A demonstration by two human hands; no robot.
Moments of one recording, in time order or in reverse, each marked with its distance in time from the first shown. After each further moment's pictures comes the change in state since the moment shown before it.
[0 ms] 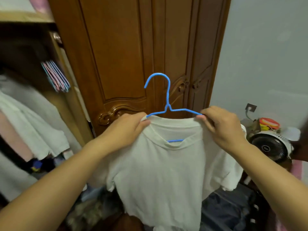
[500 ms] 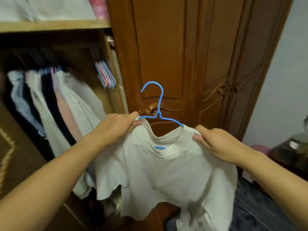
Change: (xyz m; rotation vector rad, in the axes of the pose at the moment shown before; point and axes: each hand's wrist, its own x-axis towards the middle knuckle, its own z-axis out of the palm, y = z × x) left_hand -0.072 -0.097 -0.057 0.519 0.025 -0.141; right_hand 0.024 -0.067 0.067 0.193 -0.705 -0.131
